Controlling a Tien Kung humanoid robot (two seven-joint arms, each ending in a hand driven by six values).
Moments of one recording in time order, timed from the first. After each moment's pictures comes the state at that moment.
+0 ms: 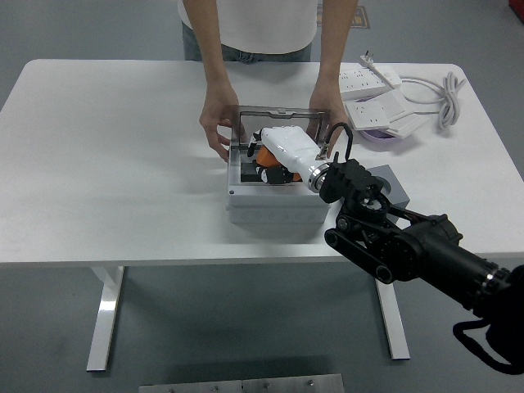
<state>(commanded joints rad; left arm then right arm) -0.29 0.35 -0.83 -0.44 1.28 0.01 0.58 0.77 -0.08 0.57 0.90 -1.91 -0.23 -0.08</state>
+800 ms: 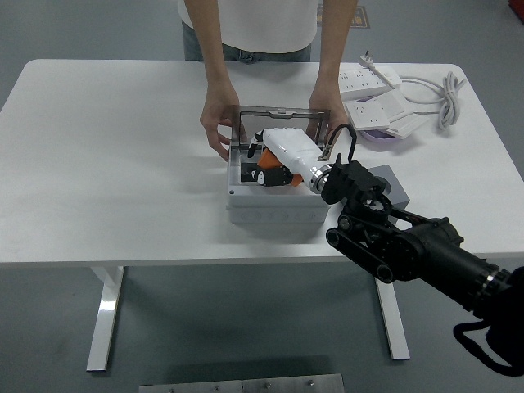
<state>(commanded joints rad) -0.29 0.34 -0.83 -0.44 1.28 0.01 0.59 0.76 -0.08 0.58 0.89 -1.88 -0.23 -0.05</state>
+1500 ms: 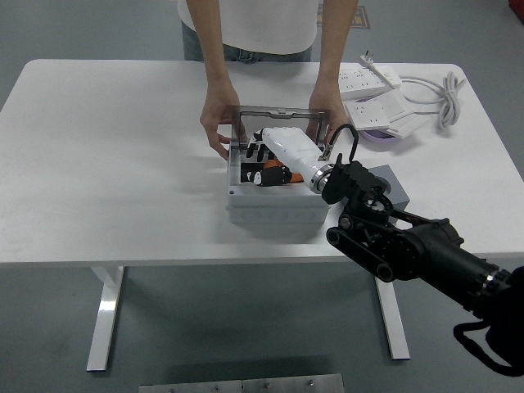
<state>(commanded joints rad) -0.30 0.34 -0.84 -0.44 1.29 0.00 0.59 0.76 -0.08 0.58 0.88 -1.85 -0.25 -0.02</state>
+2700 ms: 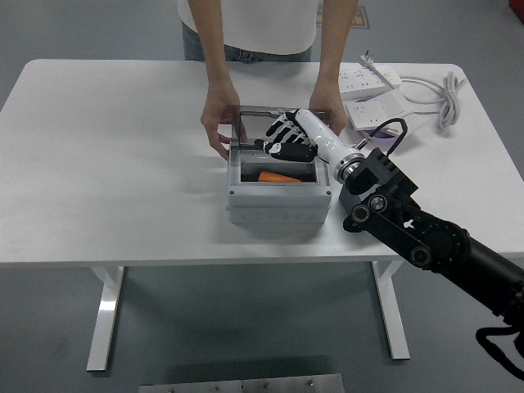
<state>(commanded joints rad) -0.27 0.34 -0.81 -0.44 1.25 0.02 0.59 0.70 -0.20 0.72 1.13 -1.43 -0.24 -0.17</state>
